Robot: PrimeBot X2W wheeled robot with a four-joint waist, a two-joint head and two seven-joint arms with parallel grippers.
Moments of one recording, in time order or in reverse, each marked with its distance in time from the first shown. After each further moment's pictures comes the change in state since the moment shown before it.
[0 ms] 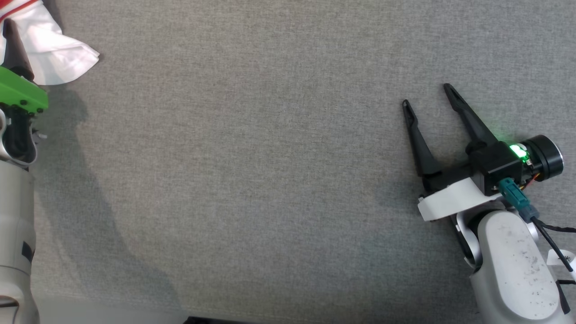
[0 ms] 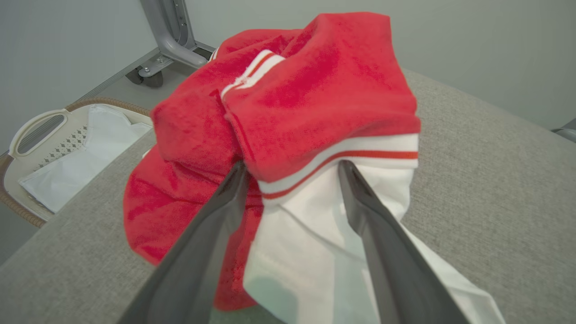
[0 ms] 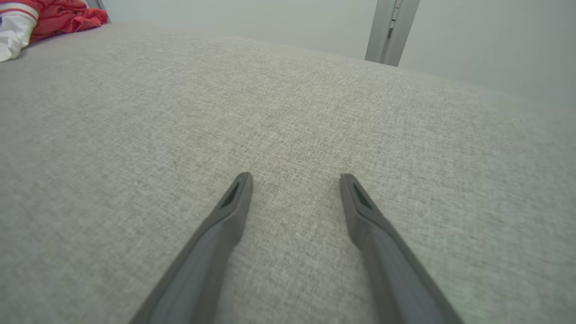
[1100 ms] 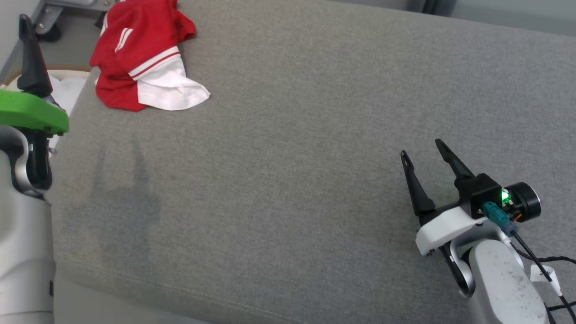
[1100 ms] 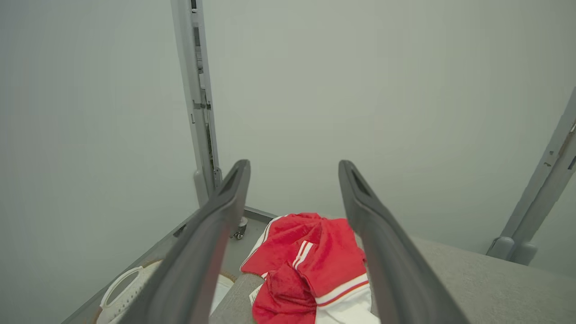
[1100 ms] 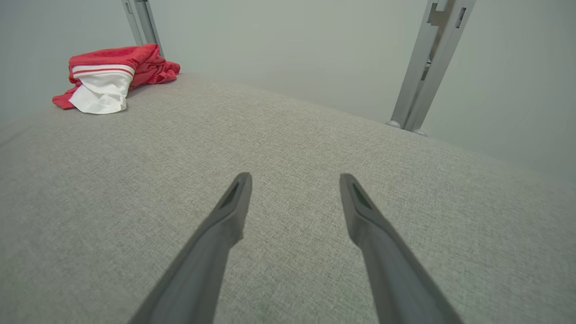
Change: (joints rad) left arm 0.267 -0.057 0.140 -0.493 0.283 0.002 0.000; right arm 0.057 -0.008 0.006 0.230 0.077 -0.002 -0.064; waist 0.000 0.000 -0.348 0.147
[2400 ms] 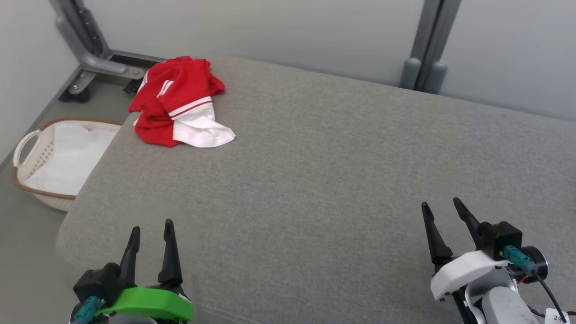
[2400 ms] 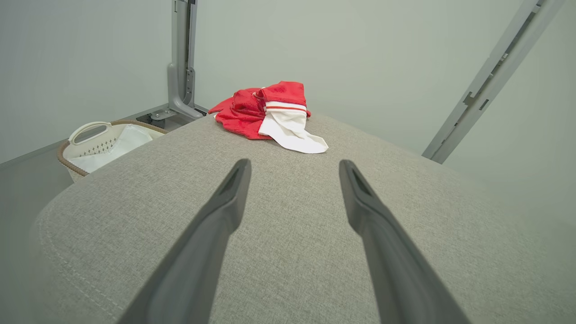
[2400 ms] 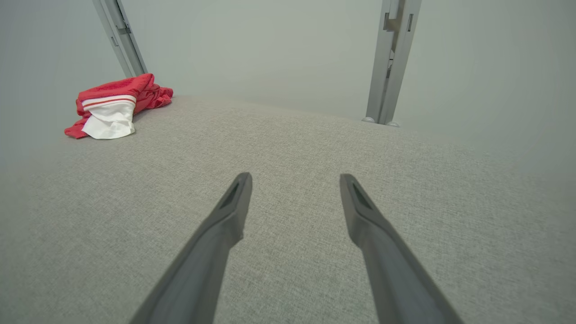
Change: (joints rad) left arm 0.708 -0.249 -0.096 -0.245 0.035 0.027 -0.131; right arm 0.128 0.000 -0.059 0.133 0.164 0.000 -0.047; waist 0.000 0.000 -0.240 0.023
